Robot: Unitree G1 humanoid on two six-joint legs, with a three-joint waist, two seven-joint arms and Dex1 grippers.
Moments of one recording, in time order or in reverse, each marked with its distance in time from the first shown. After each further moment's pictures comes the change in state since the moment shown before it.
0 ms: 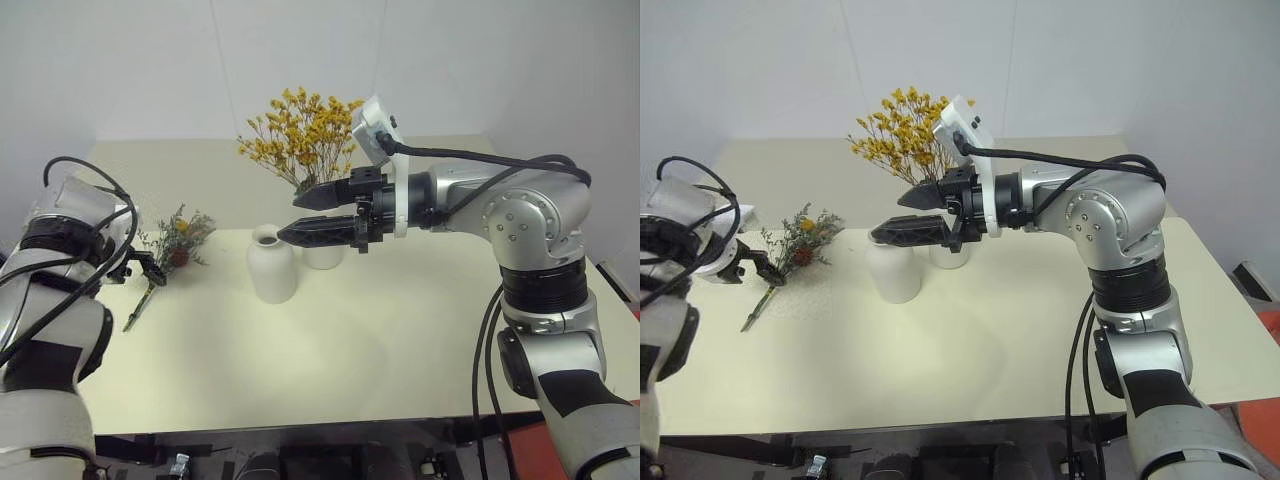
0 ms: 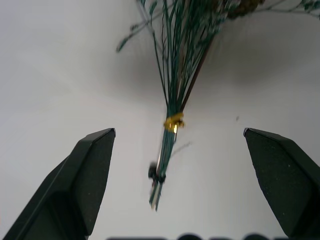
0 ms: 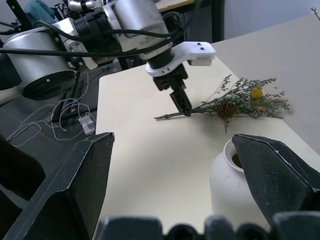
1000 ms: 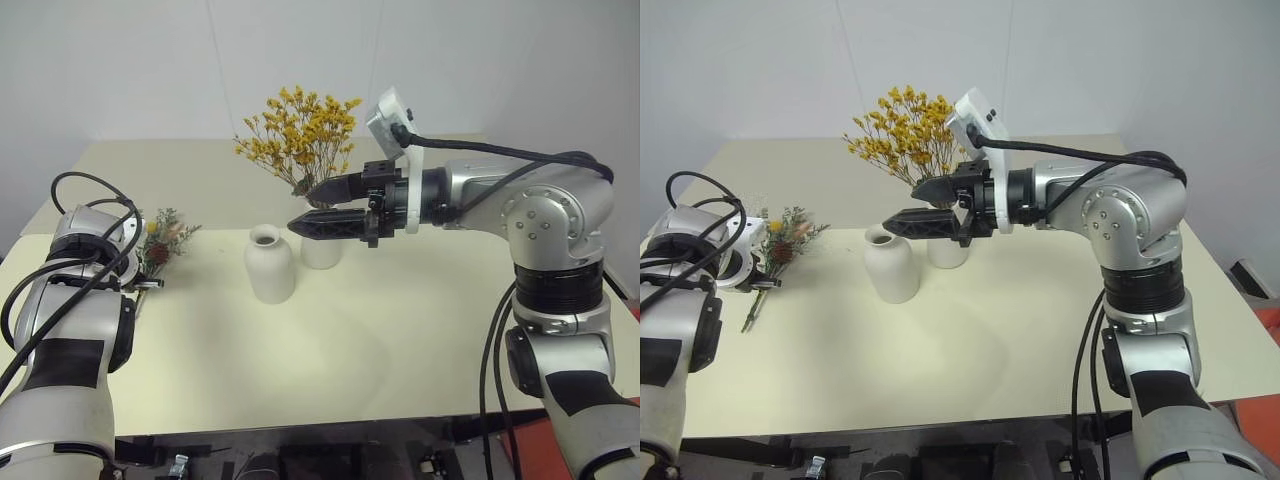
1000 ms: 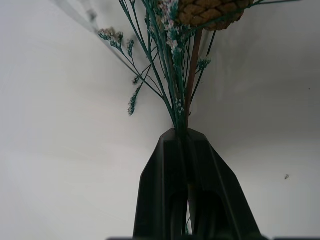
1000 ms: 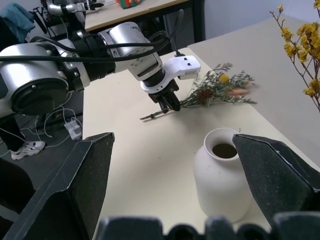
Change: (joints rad) left arm 0.044 -0.080 0.294 0.202 0.104 -0.223 0.252; right arm 0.007 -0.039 -0.045 -0.033 0.029 0.049 -0.060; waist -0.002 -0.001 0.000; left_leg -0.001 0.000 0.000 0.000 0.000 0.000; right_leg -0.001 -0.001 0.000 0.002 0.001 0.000
